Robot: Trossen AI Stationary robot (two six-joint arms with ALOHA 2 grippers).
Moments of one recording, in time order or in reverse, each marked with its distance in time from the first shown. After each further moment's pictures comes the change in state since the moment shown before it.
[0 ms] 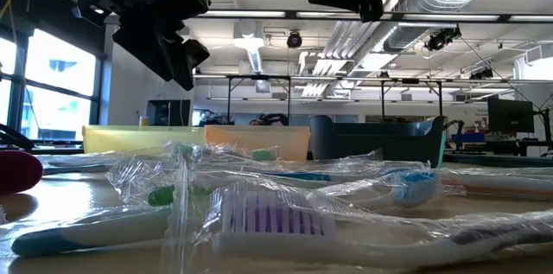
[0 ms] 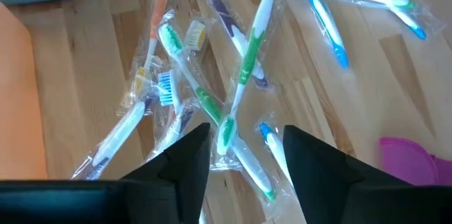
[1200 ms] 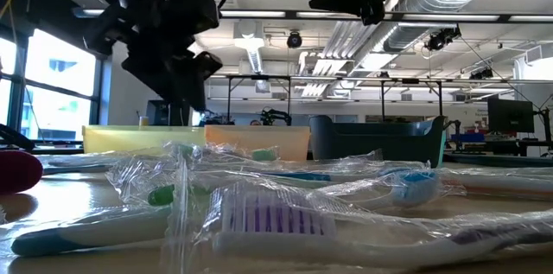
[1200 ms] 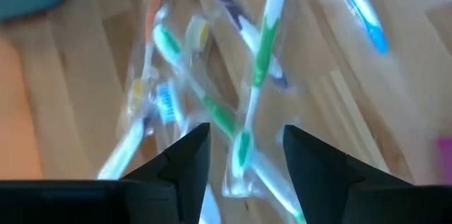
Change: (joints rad) left arm -0.069 0.125 0.000 0.102 -0.104 0.066; right arm 0.000 0.000 0.000 -0.033 0.000 0.012
